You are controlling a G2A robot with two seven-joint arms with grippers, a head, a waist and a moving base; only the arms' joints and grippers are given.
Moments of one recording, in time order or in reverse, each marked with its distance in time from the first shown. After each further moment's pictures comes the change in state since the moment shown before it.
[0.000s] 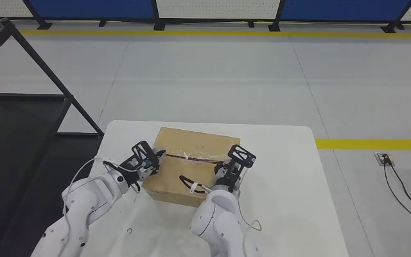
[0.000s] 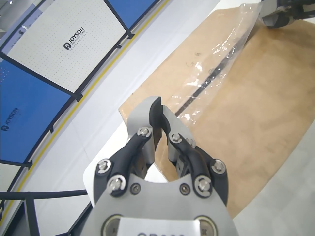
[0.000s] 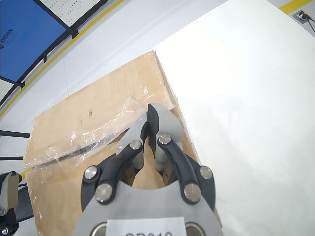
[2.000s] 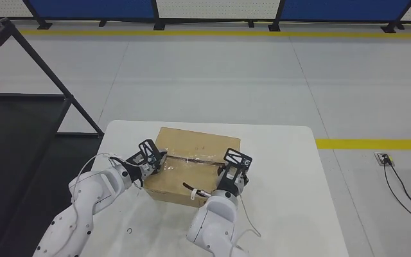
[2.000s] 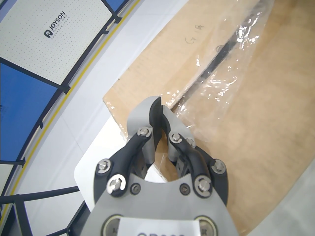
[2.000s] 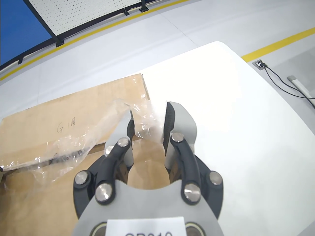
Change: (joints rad) left arm -0.081 -0.018 0.051 0.116 0.011 -0.058 -0.023; right arm -0.023 0.012 -0.033 0.033 -0.362 0.000 0.101
